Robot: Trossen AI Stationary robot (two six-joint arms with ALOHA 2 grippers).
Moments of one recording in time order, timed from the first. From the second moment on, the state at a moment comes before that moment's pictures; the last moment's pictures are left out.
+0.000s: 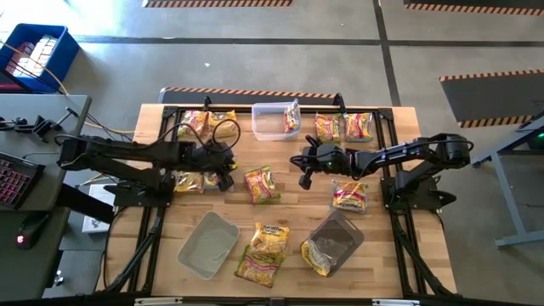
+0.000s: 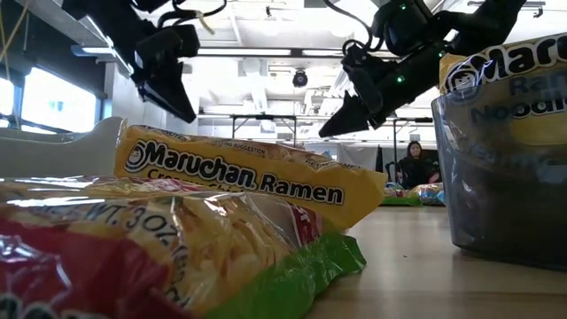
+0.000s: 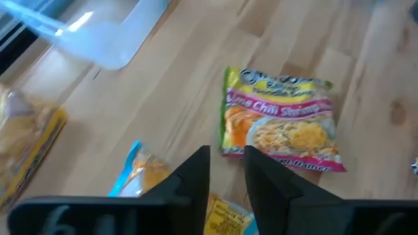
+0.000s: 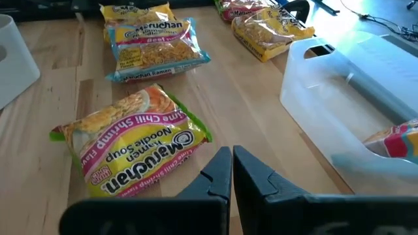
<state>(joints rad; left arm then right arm) 0.07 1.13 0.76 -0.51 -0.25 -0.32 -0.12 1.48 0.64 0.37 0.18 0.05</state>
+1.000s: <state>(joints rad) 0.43 1.14 0.77 -0.94 -0.16 -0.20 -0.12 1.48 0.64 0.34 0.18 0.05</state>
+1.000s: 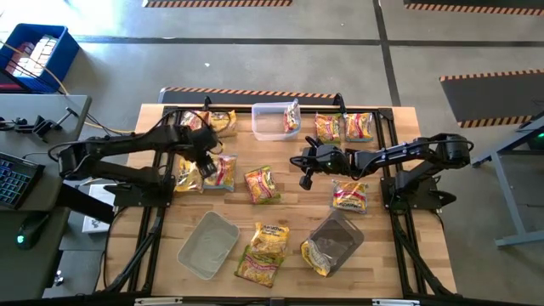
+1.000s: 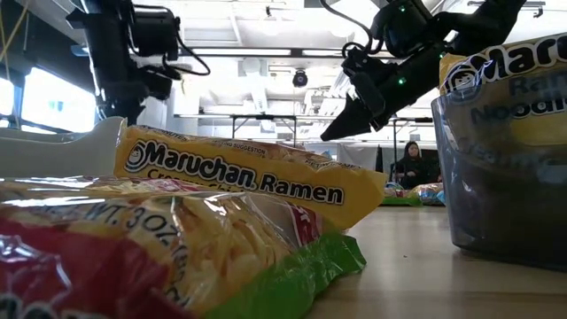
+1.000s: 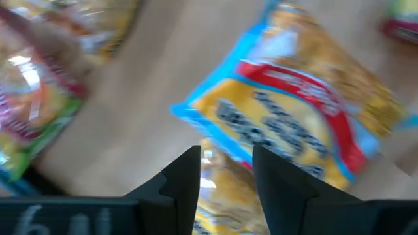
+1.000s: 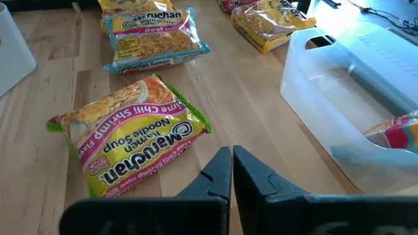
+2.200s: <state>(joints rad) 0.69 1.33 0.77 -0.85 -0.25 0.05 -0.12 1.48 0.64 0.34 0.18 0.05</state>
